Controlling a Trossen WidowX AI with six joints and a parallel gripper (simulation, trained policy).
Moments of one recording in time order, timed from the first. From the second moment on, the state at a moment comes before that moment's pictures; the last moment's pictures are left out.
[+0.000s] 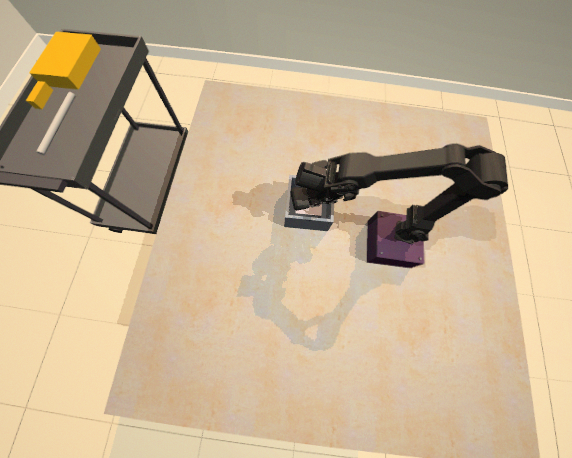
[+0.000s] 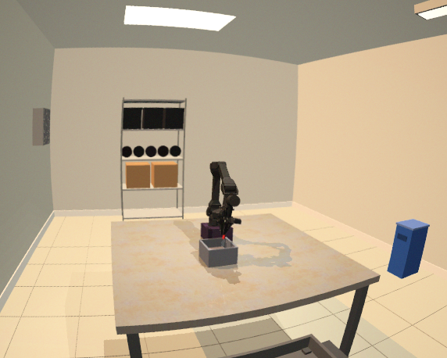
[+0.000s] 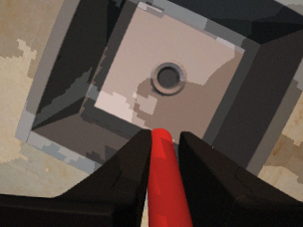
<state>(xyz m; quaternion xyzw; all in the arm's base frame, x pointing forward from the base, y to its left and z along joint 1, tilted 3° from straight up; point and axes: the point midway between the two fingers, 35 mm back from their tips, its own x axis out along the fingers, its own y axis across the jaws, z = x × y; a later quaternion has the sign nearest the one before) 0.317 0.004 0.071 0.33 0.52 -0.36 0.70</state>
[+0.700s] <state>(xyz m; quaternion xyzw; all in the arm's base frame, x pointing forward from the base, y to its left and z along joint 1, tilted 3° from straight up) 0.334 -0.030 0.020 0.34 0.55 -0.38 0.66</state>
